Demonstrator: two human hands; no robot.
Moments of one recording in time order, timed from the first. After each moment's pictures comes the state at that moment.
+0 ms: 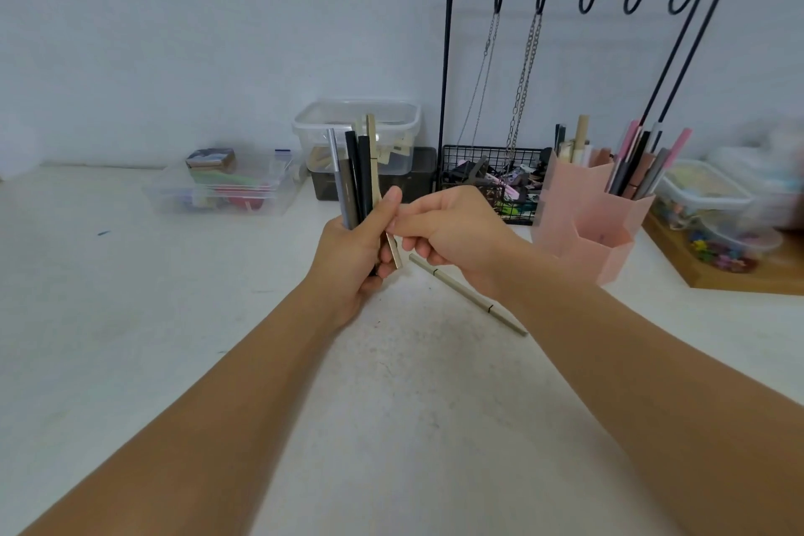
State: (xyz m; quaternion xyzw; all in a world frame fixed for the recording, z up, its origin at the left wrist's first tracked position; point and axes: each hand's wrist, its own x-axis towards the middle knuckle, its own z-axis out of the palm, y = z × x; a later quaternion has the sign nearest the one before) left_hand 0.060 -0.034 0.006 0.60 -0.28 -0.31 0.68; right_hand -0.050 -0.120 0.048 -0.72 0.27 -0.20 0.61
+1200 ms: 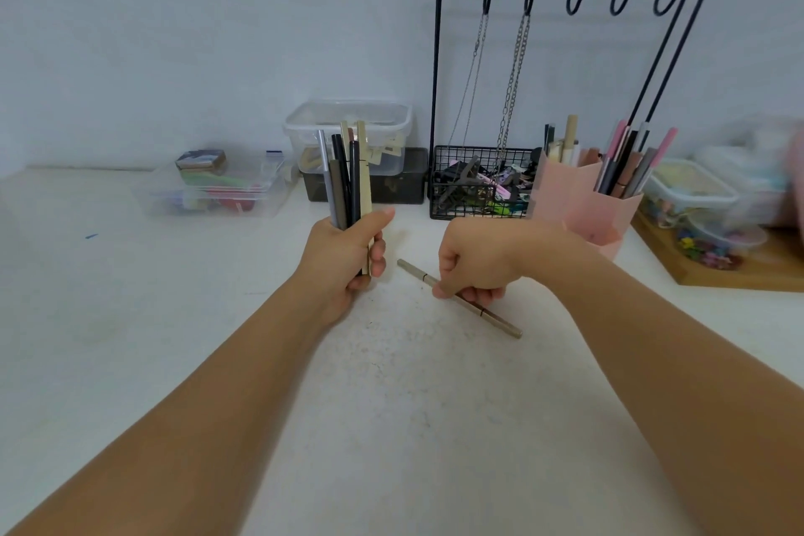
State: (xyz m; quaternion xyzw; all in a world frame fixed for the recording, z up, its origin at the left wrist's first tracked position) left_hand 0.060 -0.035 0.010 0.63 -0.25 -0.31 0.67; right_hand -0.072 -0.152 0.058 -0.92 0.28 0.14 0.21
